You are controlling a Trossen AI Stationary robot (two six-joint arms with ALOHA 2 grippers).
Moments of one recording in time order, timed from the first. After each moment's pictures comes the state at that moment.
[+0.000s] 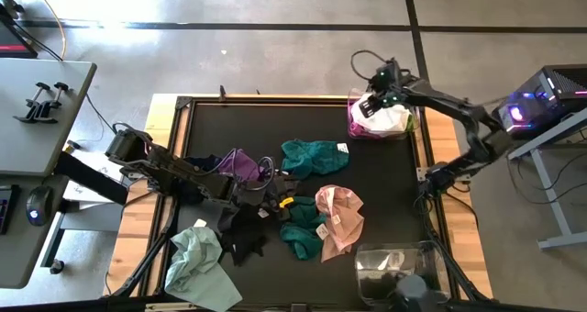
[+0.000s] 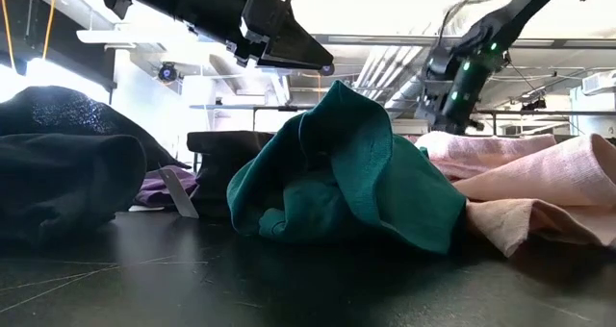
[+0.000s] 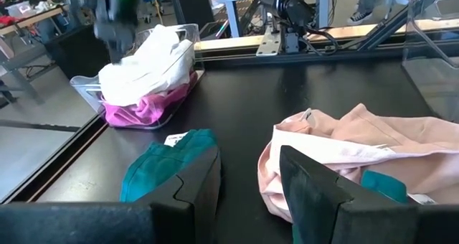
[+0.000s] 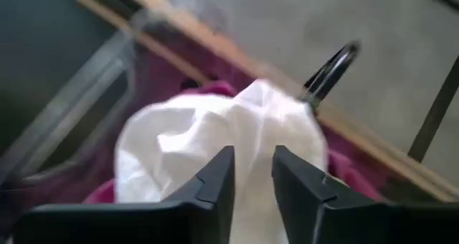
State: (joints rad) left arm -0.28 1.64 0.83 0.47 -0.61 0.02; right arm -0.98 1.49 0.99 -0.51 0.02 -0.05
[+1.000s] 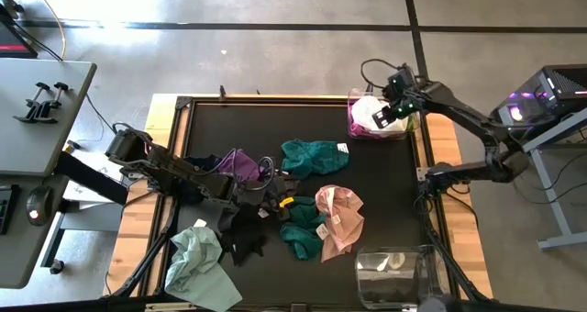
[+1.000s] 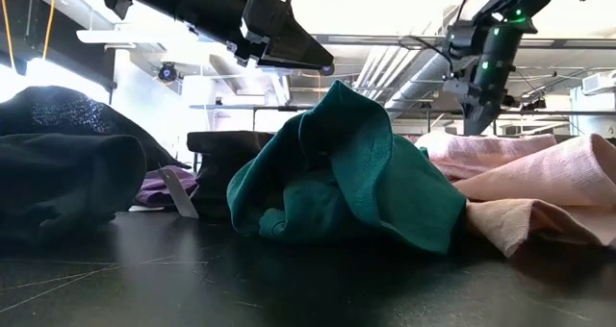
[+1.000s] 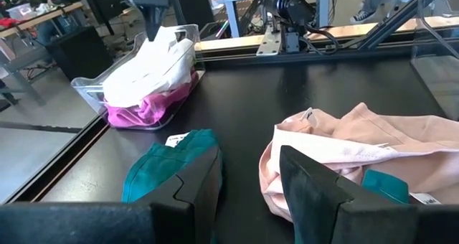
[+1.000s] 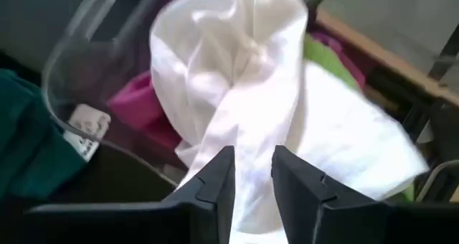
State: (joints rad) left arm -0.27 1.64 0.83 0.48 -0.61 0.03; right arm -0.96 1.26 0.98 -0.88 0.02 0.02
